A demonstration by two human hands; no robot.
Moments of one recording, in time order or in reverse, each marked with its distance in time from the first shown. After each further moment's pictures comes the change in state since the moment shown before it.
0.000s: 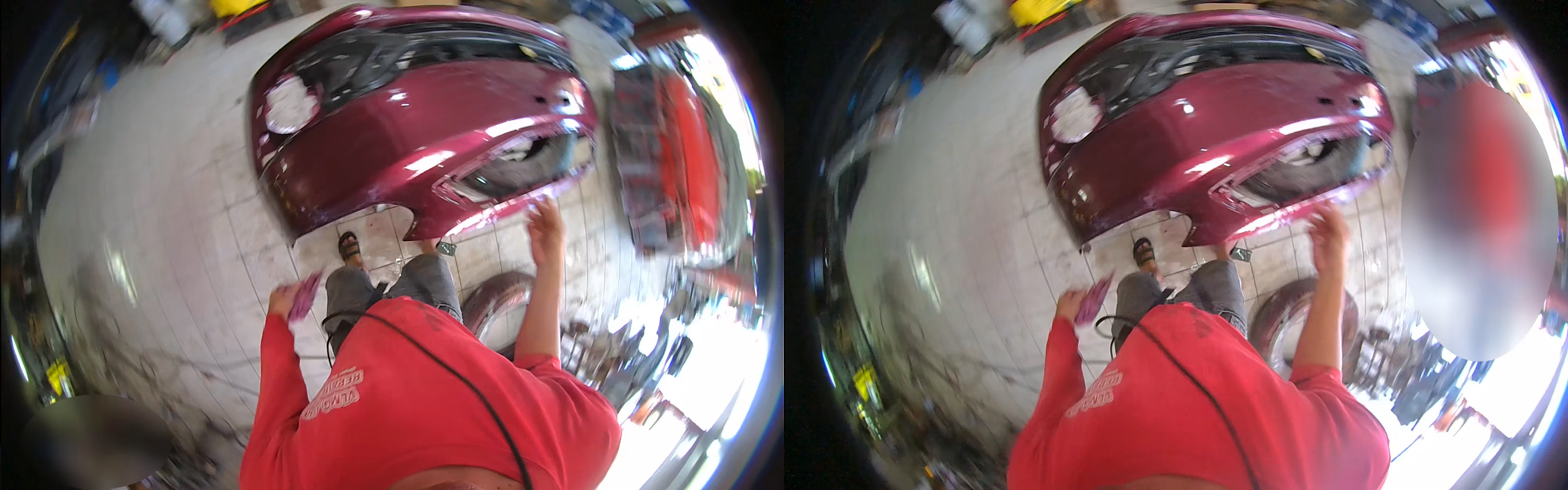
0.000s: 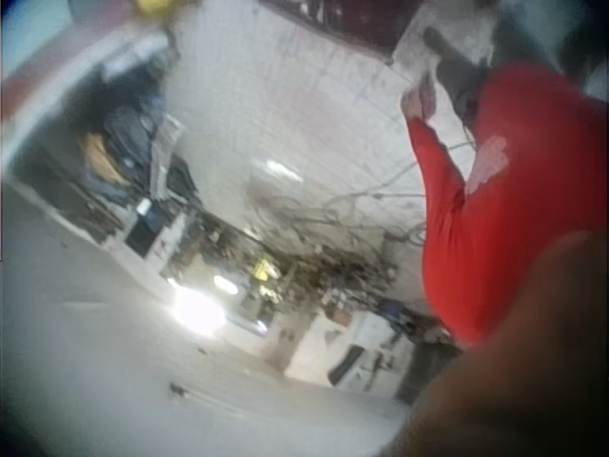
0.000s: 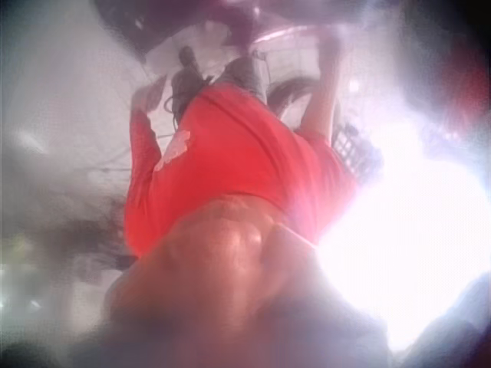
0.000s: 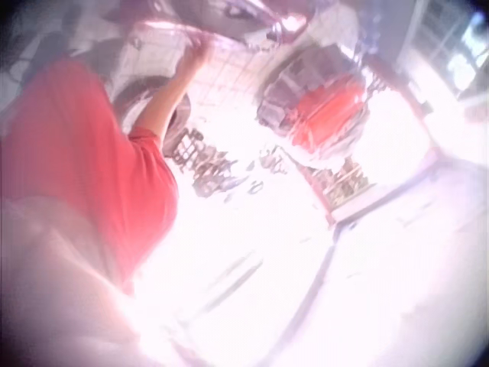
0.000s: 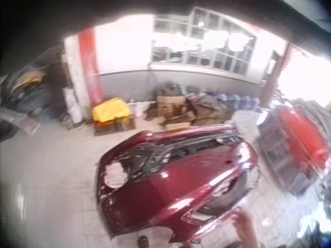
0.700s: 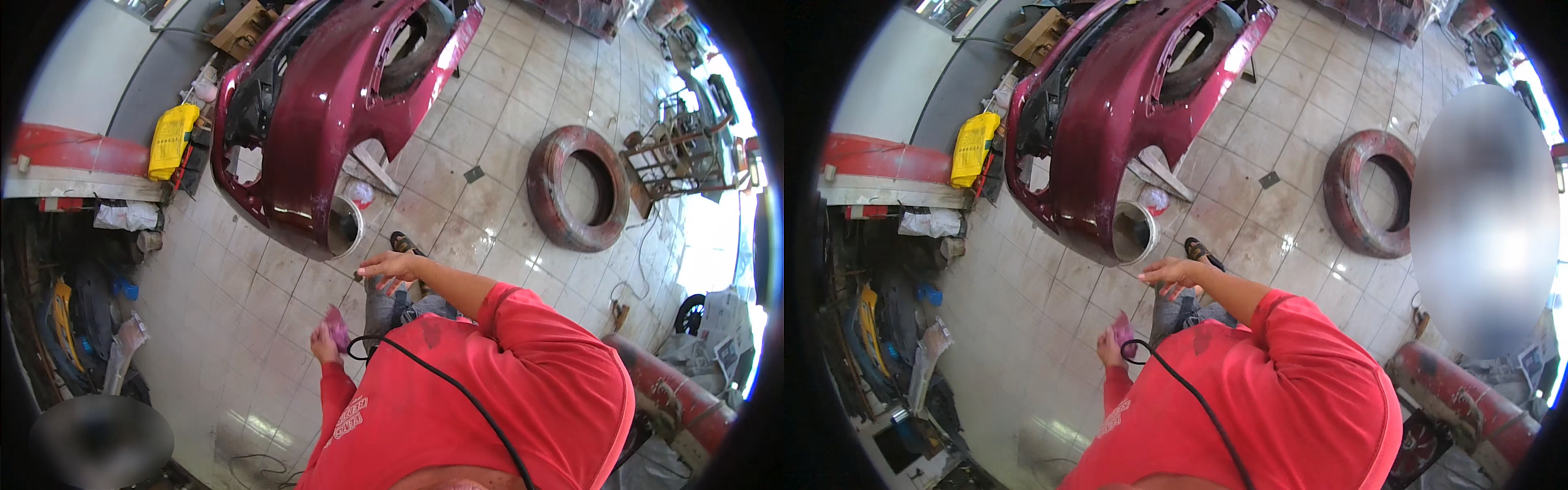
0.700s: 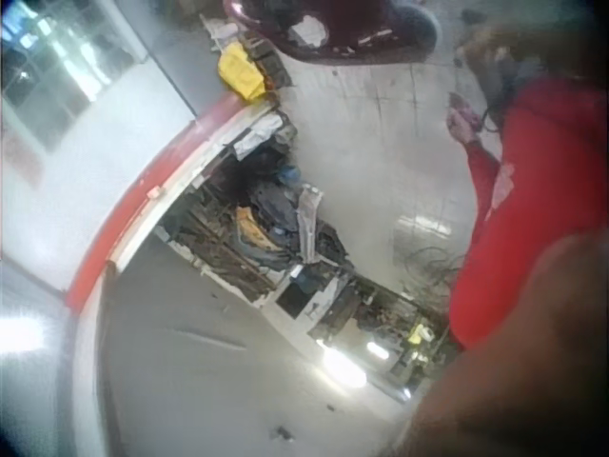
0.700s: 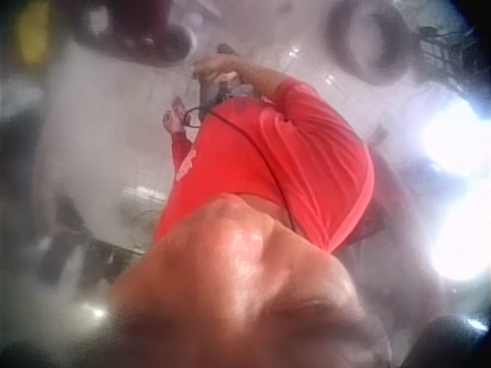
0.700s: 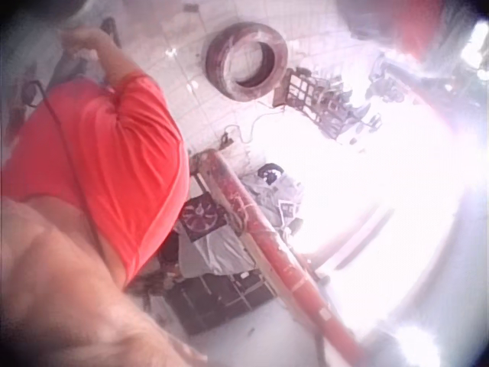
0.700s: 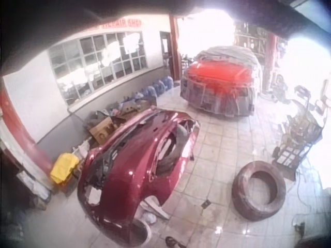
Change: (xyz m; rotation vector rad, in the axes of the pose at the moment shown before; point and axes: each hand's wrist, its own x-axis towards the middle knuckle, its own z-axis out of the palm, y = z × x) left_hand -0.026 -0.136 -0.106 -0.664 0.302 -0.031; right_hand -0.249 0.358 0.264 -0.208 -0.707 0.632
